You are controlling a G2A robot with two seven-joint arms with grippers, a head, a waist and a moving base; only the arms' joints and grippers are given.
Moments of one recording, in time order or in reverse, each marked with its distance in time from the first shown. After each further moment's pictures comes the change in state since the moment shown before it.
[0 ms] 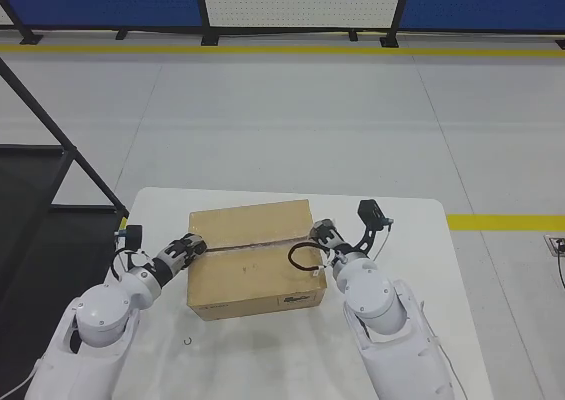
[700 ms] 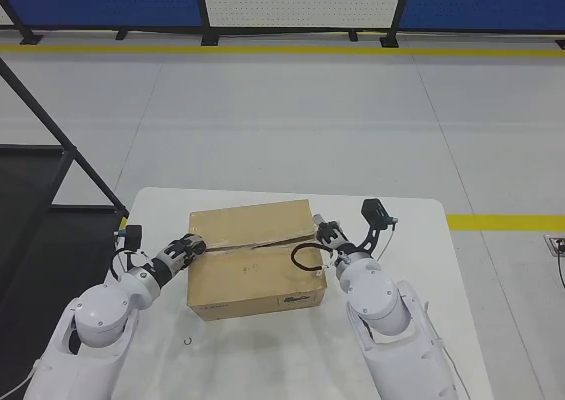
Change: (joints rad) left arm 0.005 0.003 -0.005 -0.009 0.001 0.000 -0.005; right arm -0.010 0.009 0.006 -0.026 -0.029 -0.001 0.007
